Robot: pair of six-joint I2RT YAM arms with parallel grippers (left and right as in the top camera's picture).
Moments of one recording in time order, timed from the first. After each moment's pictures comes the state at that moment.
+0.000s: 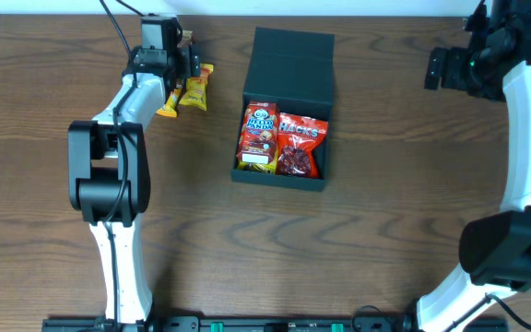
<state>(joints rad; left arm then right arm) -0.06 2.30 1.69 -0.14 -0.08 -0.06 -0.15 1.89 2.00 -1.28 0.00 0.06</state>
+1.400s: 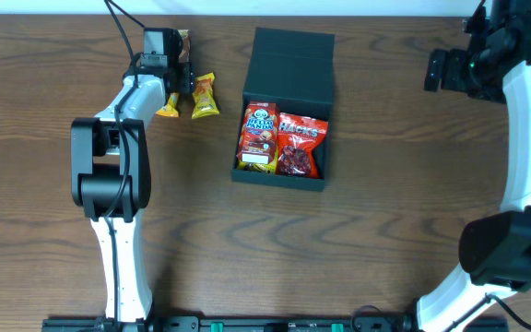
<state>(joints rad) -0.05 2.34 1.70 -0.28 -0.08 -0.01 -0.15 1.89 2.00 -1.30 0.00 0.06</state>
